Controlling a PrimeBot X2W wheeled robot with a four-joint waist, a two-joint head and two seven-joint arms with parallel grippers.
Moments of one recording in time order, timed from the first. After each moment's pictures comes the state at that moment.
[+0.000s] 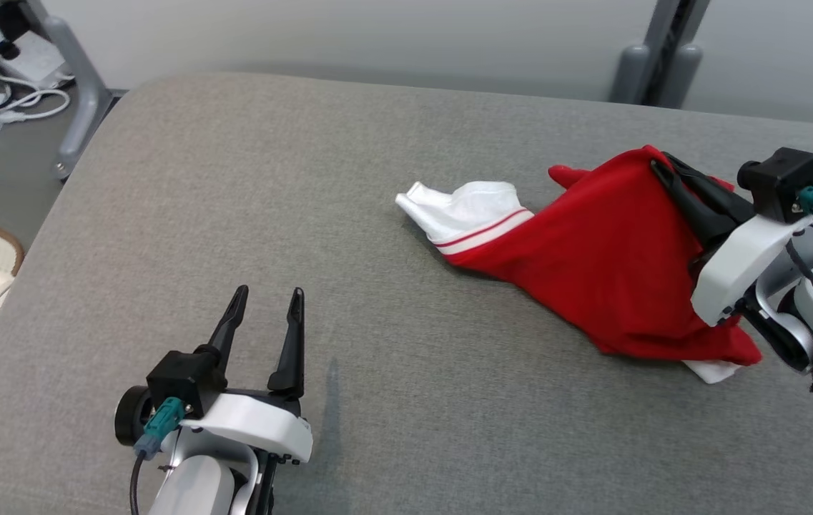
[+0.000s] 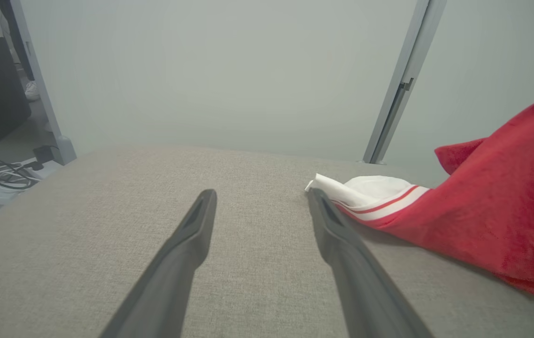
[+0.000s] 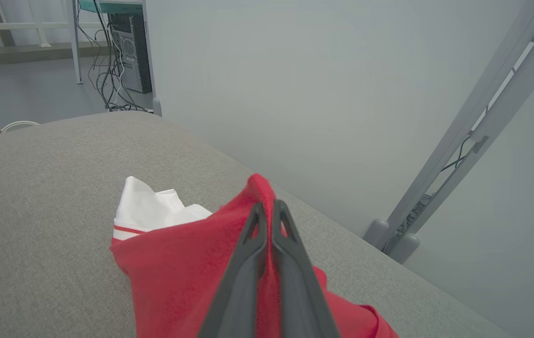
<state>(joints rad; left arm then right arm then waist) -0.21 0.05 -0.25 0.32 -0.32 0.04 -0.26 -0.80 -0.53 0.79 0.53 0.62 0.13 -0.13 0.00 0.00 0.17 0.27</state>
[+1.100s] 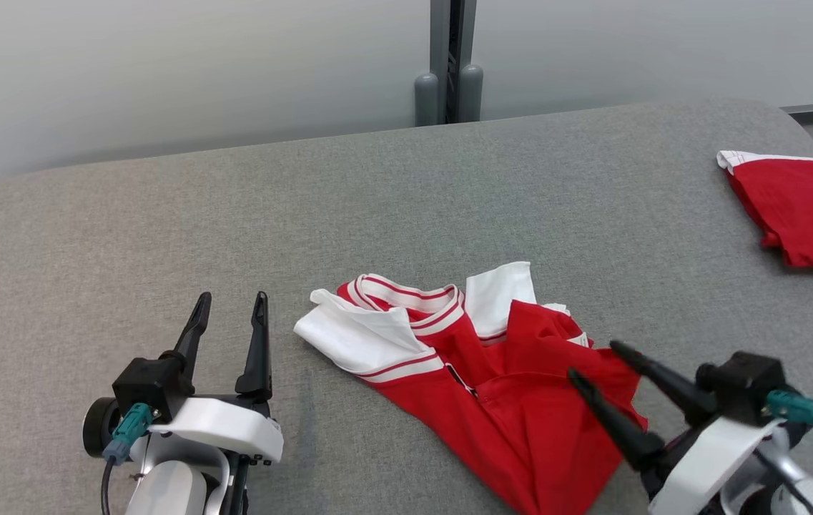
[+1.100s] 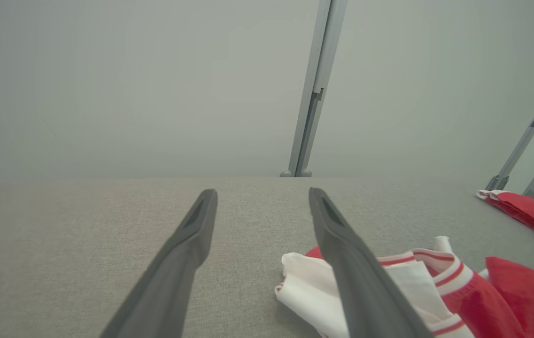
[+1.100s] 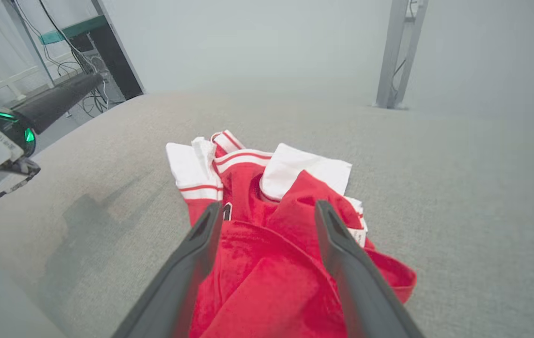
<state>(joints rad) -0.19 0.05 -0.15 0.34 -0.28 0.02 -0.26 -0.10 -0.43 0.49 -0.07 0.57 0.13 0.11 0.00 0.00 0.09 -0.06</state>
